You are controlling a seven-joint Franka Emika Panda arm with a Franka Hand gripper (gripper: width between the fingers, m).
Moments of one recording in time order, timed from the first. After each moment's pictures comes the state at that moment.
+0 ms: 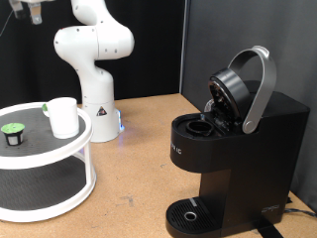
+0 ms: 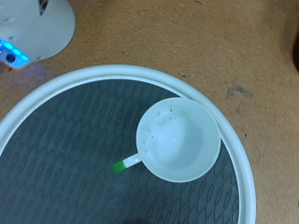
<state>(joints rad) -0.01 -0.78 -0.48 -2.32 -0.21 1.54 -1.49</state>
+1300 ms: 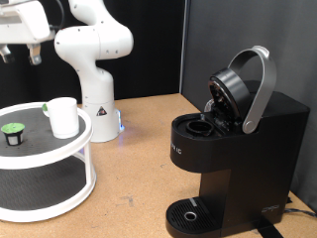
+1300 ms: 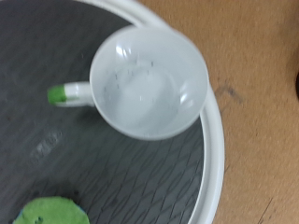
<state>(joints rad) 0.09 -0.69 -0.66 -2.44 -0.22 1.83 -1.80</state>
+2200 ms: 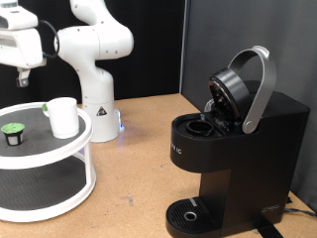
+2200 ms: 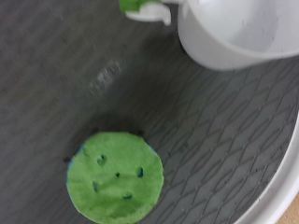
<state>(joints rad) 0.05 -0.68 -0.70 -2.56 -0.43 2.03 -1.83</state>
